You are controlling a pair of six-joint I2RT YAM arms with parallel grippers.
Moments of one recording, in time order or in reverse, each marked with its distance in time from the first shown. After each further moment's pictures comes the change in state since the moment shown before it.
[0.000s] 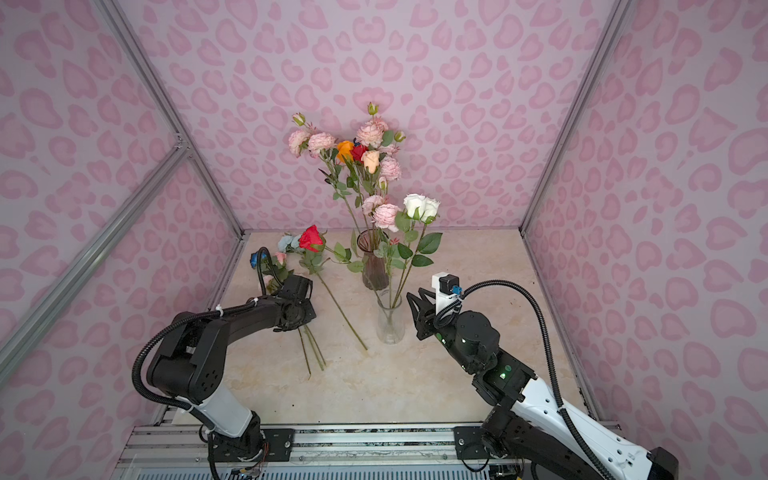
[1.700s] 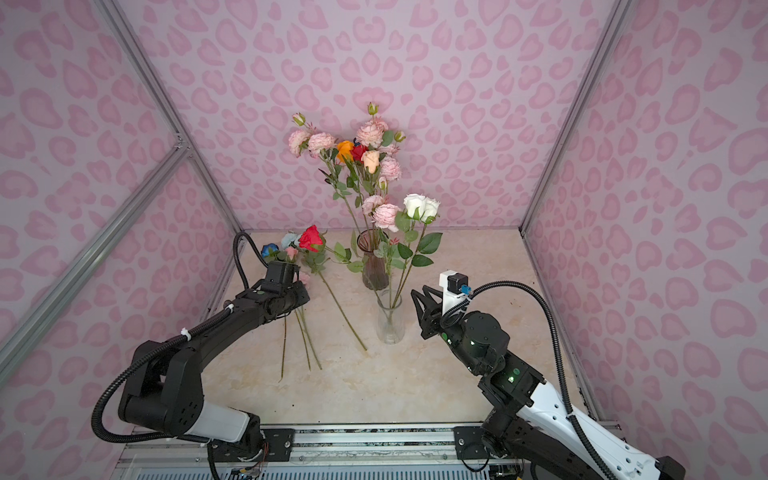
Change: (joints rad) left arm 0.032 -0.163 0.083 -0.021 0.070 0.020; right arm 0.000 -0.037 0.026 -0.027 0.001 0.013
